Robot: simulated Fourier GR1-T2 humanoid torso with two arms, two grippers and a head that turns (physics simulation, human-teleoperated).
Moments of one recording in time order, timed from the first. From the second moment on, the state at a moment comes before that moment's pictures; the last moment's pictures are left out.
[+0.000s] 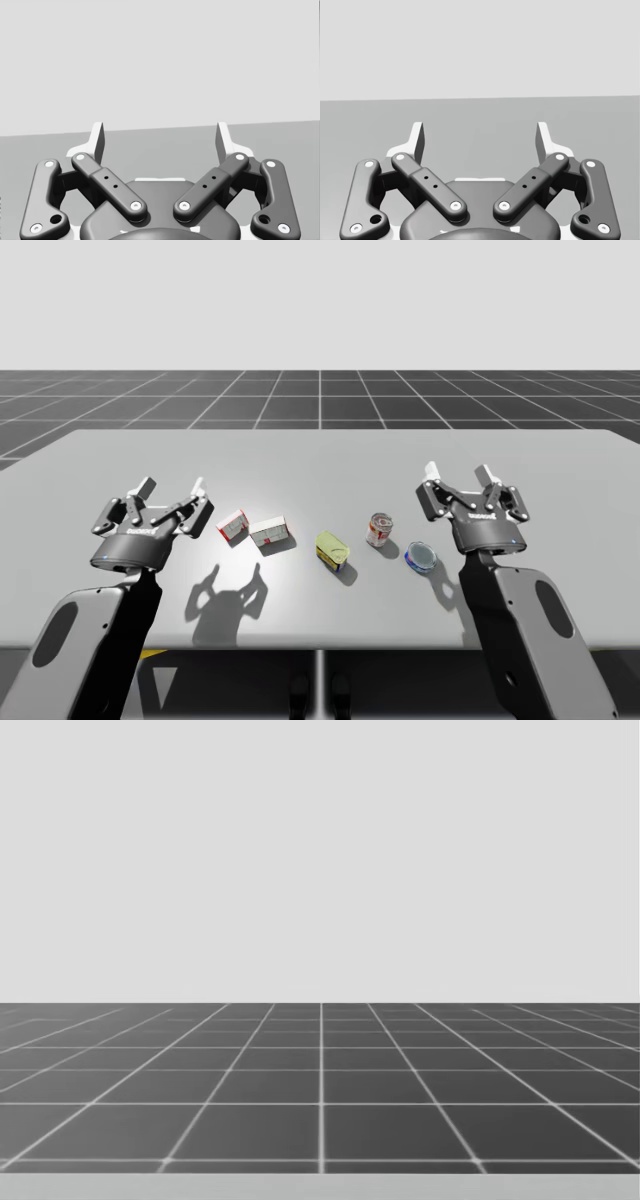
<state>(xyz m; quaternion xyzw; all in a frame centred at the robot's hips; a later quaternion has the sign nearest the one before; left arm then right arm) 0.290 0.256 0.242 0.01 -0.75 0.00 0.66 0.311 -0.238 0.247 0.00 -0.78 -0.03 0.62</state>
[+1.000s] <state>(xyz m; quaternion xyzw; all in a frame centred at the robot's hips) 0.288 0.252 0.244 0.02 -0.75 -0.02 0.66 0.312 -0.237 0.246 0.03 -0.76 -0.01 0.65</state>
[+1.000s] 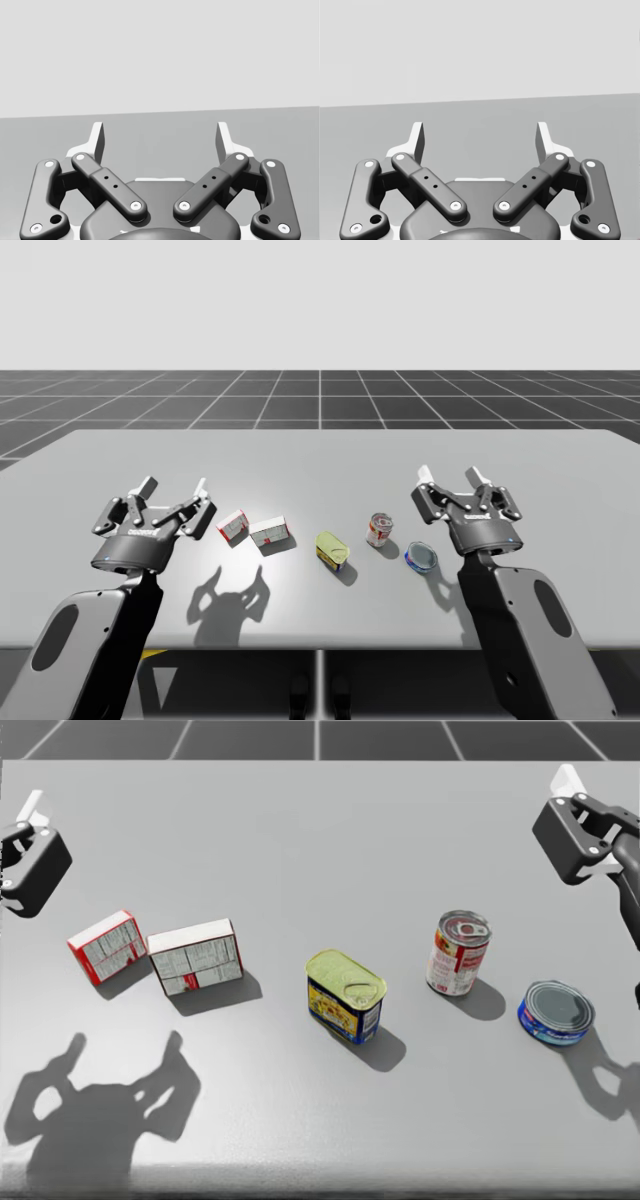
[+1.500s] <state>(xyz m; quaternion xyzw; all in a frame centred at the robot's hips) 0.286 0.247 0.245 0.02 -0.76 -0.02 0.65 0.307 -0.235 0.249 0.04 -0.77 0.00 0.64</state>
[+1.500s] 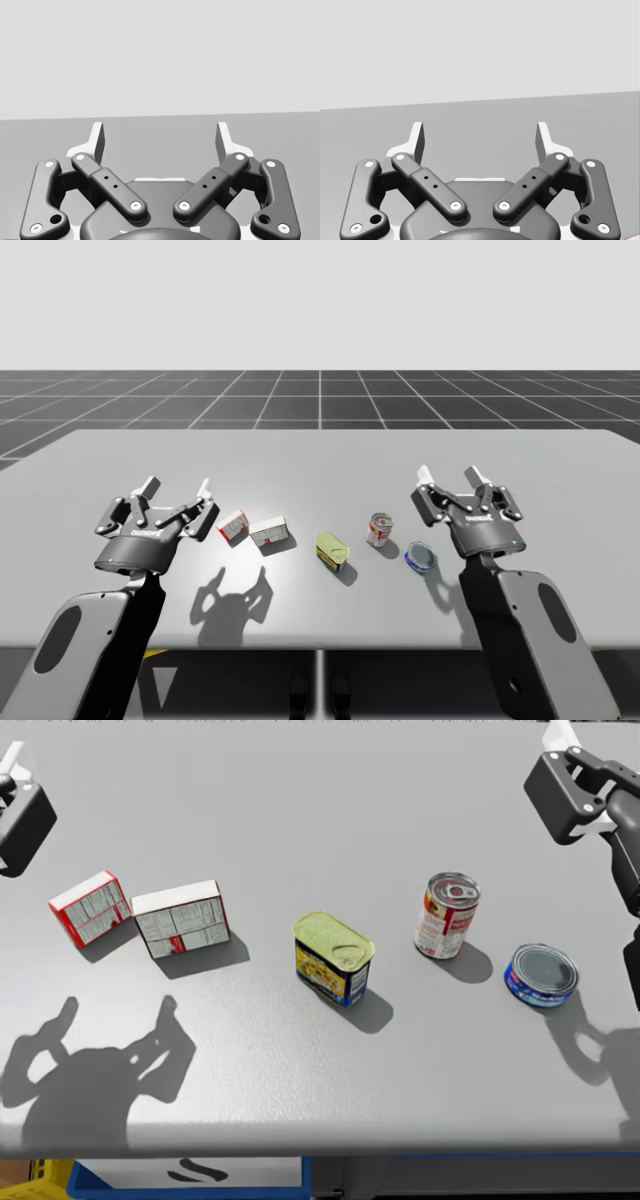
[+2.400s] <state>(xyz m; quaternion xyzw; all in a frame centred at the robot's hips) 0.290 0.245 0.238 0.02 -0.75 -0.02 0.66 0.211 -0.182 0.246 0.23 -0.63 0.21 0.71</state>
